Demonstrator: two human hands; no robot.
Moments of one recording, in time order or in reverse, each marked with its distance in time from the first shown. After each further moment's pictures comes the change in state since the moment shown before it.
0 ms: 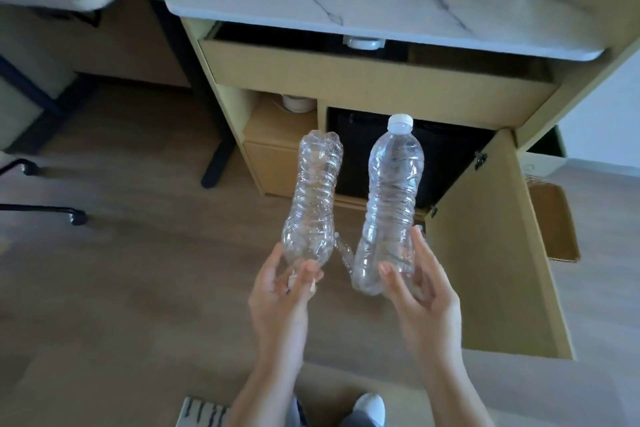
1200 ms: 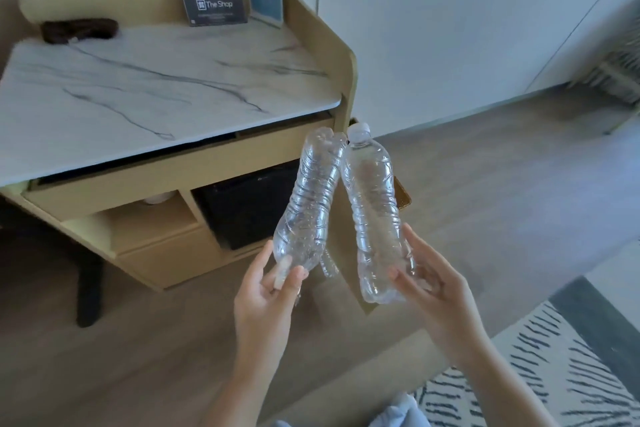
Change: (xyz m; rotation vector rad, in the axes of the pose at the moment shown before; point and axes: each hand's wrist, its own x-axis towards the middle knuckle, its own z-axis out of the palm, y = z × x) left_hand -0.063 0.119 0.054 0.319 -0.784 0.135; right_hand -0.090 -0.142 -0.099 -0.093 0.387 -0.047
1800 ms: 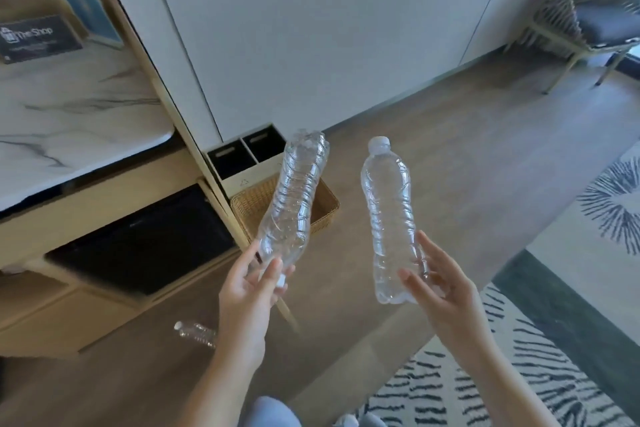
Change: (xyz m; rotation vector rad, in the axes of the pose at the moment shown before) left_hand 0.028 -0.014 0.330 -0.085 -0.104 -0.192; right_hand 0.103 0.082 -0.315 -0.040 0.196 0.142
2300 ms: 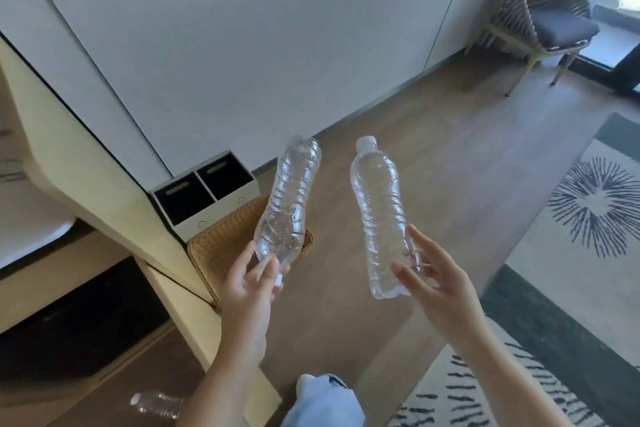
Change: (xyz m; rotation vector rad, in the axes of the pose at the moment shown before) left_hand 0.177 0.015 0.112 0.068 -0.065 -0.004; right_hand 0.190 -0.014 -0.016 -0.096 0.084 0.046
